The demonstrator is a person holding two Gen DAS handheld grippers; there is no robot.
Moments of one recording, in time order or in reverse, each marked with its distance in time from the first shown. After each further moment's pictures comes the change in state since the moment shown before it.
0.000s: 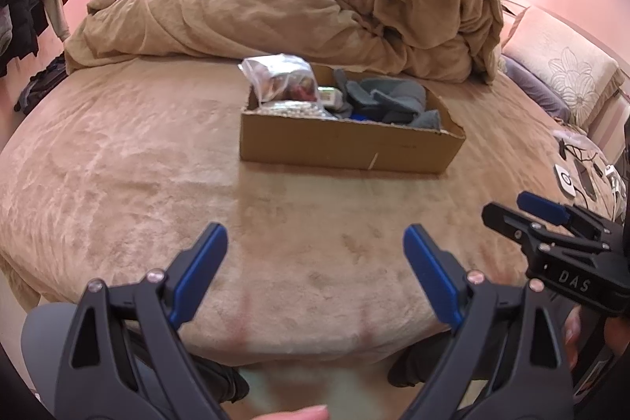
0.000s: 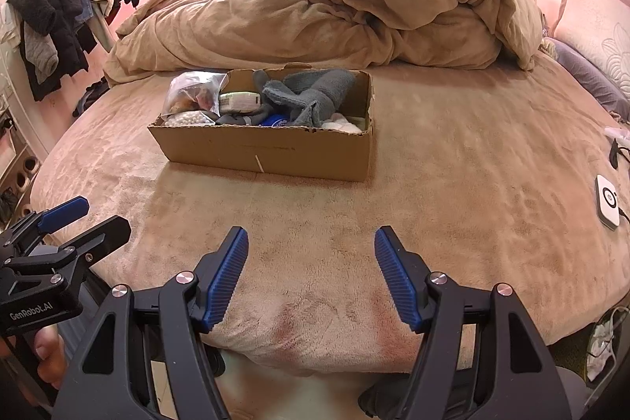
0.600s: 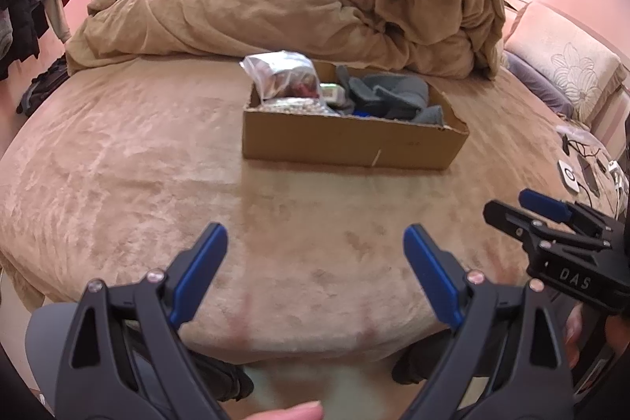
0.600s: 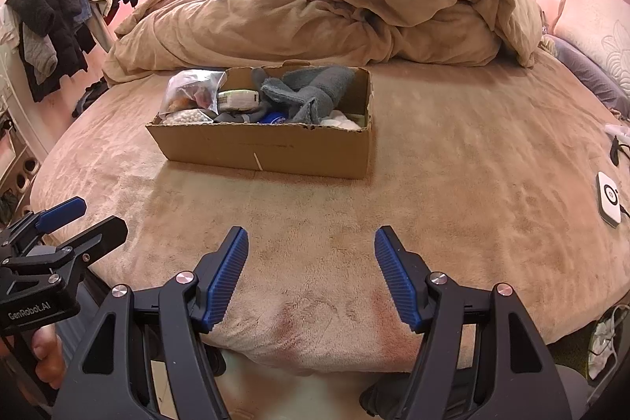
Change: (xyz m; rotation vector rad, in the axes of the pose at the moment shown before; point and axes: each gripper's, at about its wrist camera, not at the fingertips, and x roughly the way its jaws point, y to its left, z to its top) left arm 0.001 0.000 0.000 0.010 0.013 0.011; right arm 0.002 -0.001 -0.001 0.000 0.003 -0.001
